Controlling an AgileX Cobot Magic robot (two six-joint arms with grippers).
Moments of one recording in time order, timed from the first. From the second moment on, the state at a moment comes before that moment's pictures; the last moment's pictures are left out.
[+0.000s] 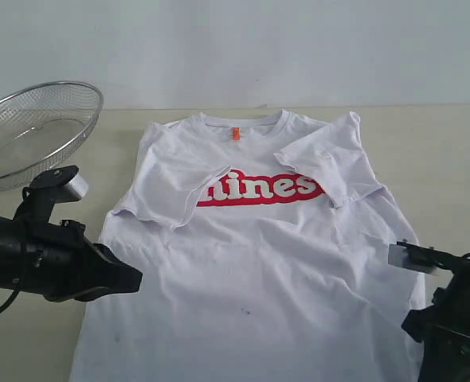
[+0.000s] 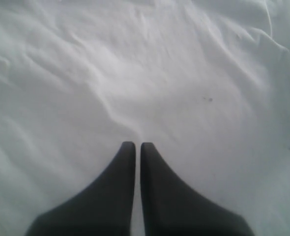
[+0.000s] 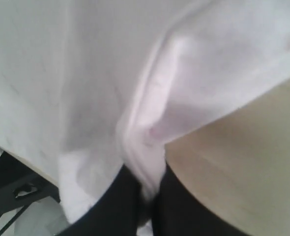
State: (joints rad) left arm -0.26 1.59 -0.54 -1.49 0.51 1.42; right arm -0.12 1.86 -0.73 0.51 1.04 -0.69
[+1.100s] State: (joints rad) left arm -0.26 1.59 -0.54 -1.49 0.47 1.43; right arm -0.12 1.84 -1.23 0.72 0.84 -0.54
